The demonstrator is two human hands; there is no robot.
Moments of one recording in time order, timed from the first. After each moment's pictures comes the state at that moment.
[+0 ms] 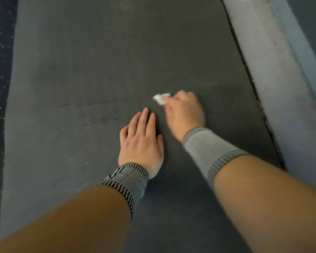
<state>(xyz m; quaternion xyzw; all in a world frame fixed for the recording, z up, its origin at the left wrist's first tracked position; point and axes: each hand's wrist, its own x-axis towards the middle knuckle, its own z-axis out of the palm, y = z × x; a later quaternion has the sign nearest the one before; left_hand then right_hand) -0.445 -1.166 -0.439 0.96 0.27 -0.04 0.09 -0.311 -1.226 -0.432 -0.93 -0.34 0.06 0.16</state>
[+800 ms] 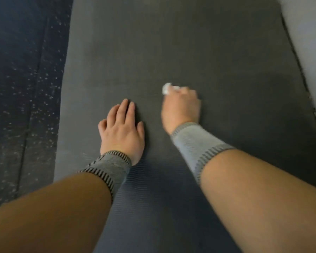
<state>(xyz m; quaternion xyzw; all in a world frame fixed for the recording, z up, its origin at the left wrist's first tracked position) -0.552 -1.083 -0.443 0.92 0.39 -0.04 0.07 -0.410 -1.143 -0.434 -0.94 -0.30 0.06 0.15</state>
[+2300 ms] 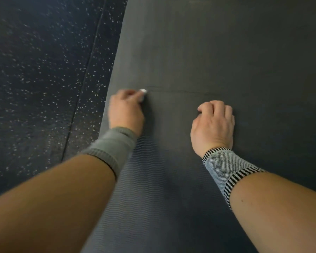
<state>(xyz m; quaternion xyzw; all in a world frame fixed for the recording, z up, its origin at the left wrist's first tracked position) -0.557 -0.973 -0.433 0.87 0.46 0.11 0.15 -0.433 -1.131 -0.443 -0.92 -0.35 -0.03 0.18</state>
